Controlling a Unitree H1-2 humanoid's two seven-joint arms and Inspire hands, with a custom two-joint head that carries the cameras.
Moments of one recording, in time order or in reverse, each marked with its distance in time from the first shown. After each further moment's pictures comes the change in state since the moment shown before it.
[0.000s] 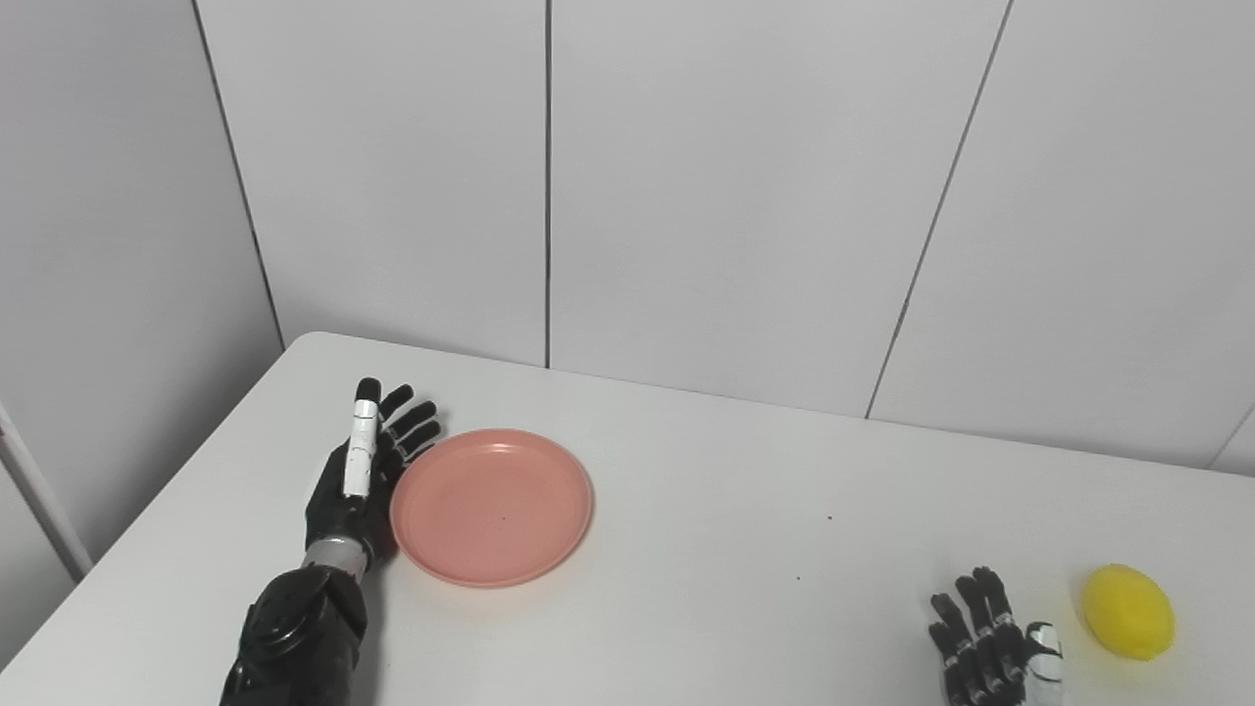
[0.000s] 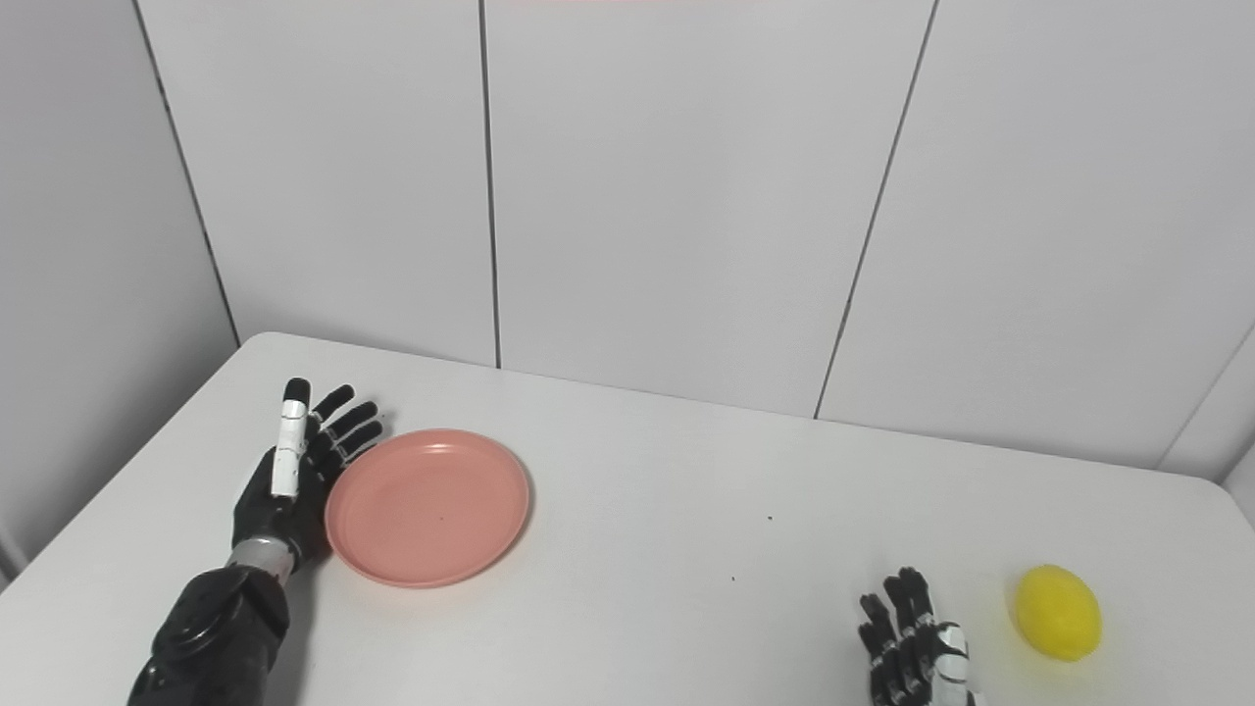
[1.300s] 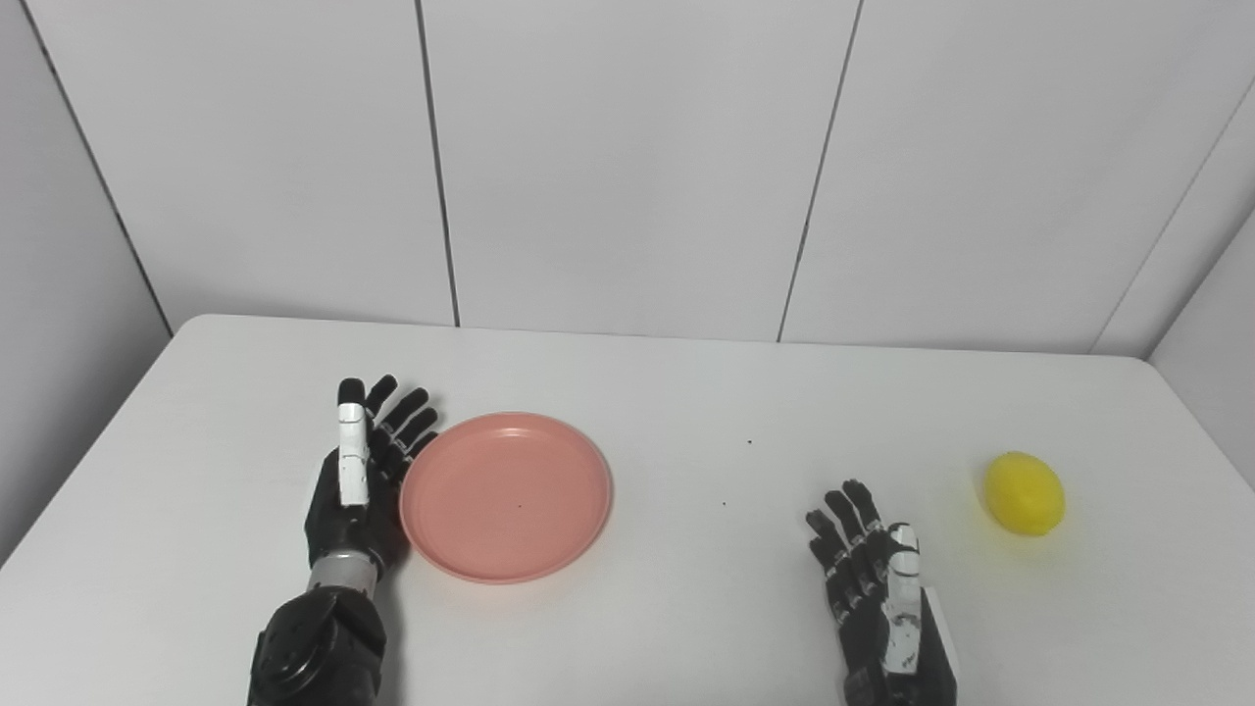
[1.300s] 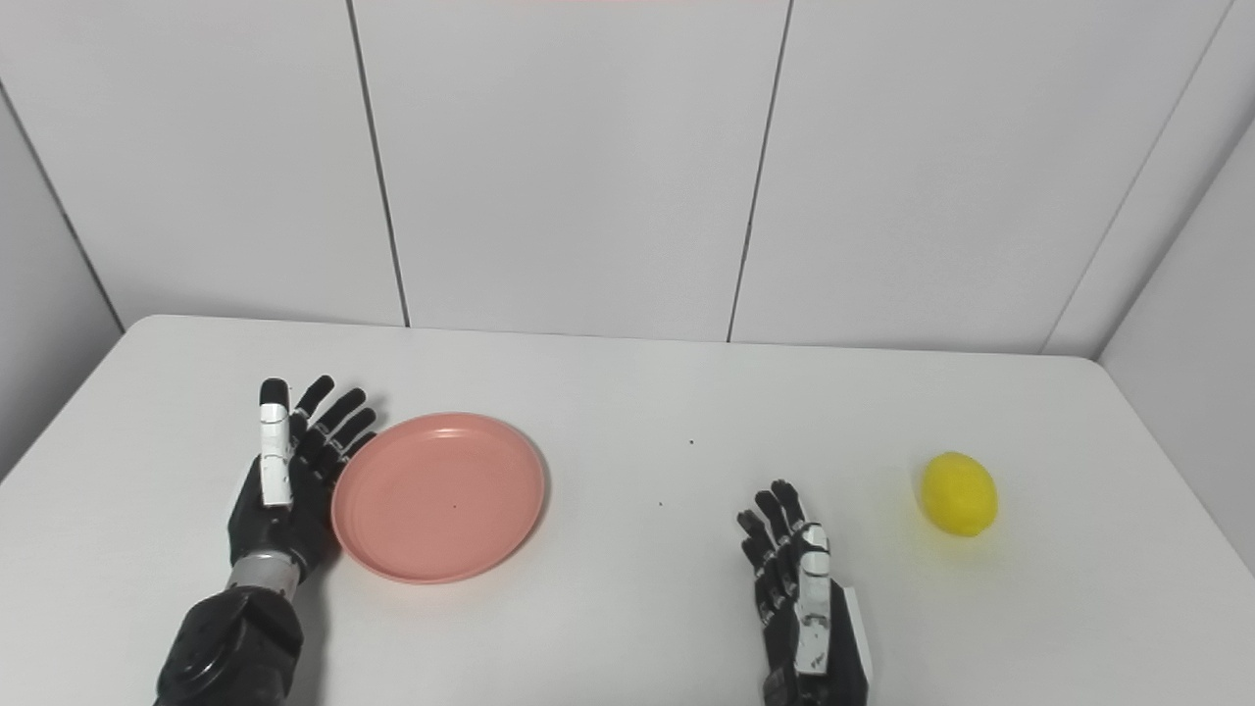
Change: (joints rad) left arm 0.074 -0.167 -0.079 -0.151 0.029 0.010 0.035; right arm 0.024 0.087 0.081 -0.067 -0.078 0.050 -0.088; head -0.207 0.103
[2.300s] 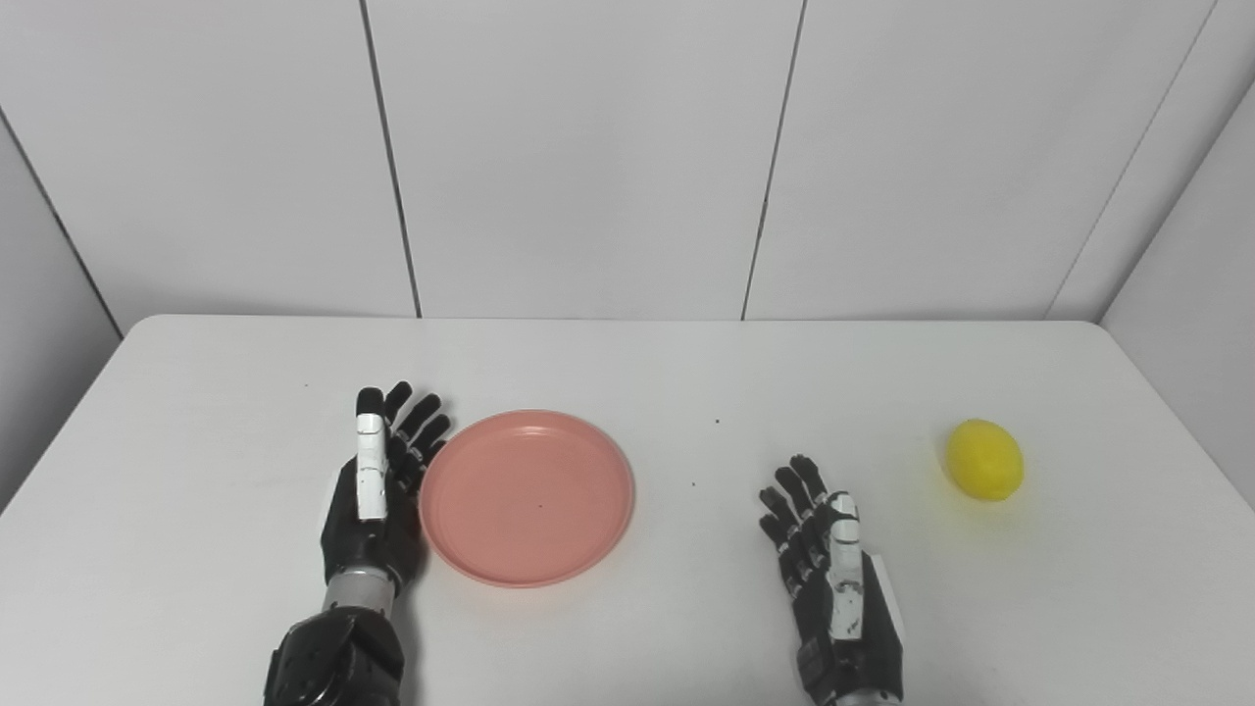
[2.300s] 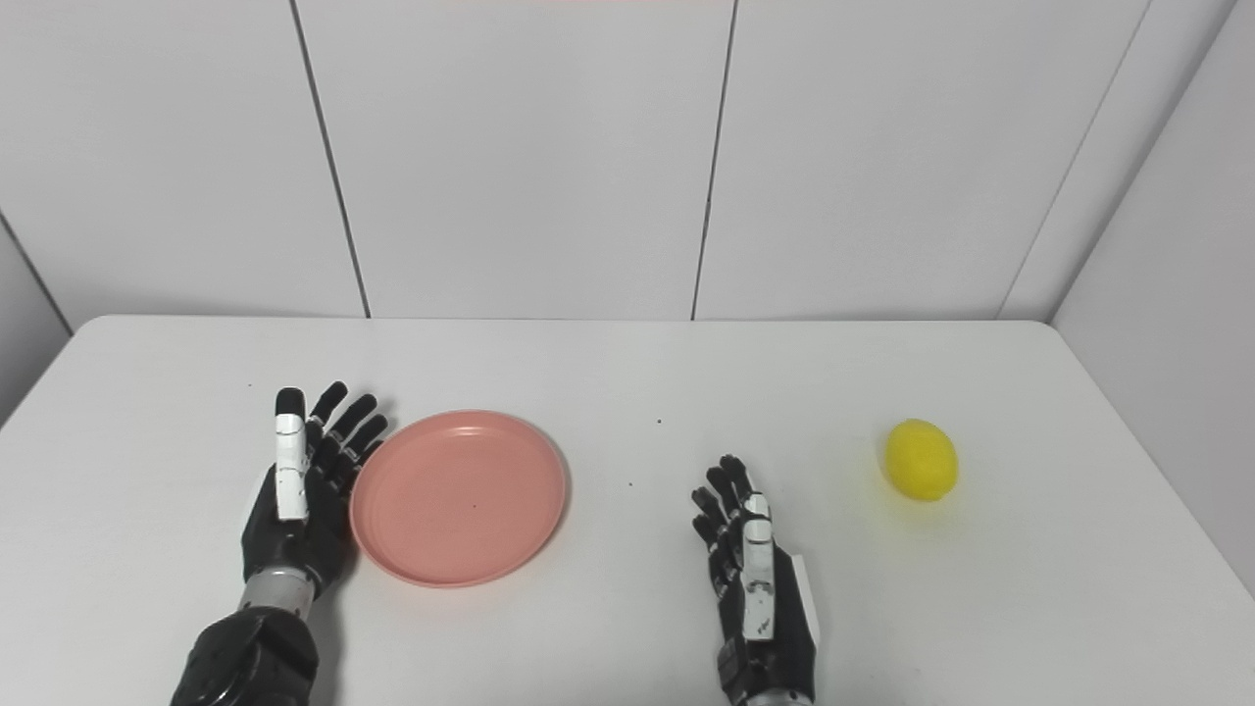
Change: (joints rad) left arm 0.053 -0.052 -0.091 -0.063 0.036 0.000 0.001; right arm -0.005 0.039 0.031 -0.016 -0.064 0.042 -0.037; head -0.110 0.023
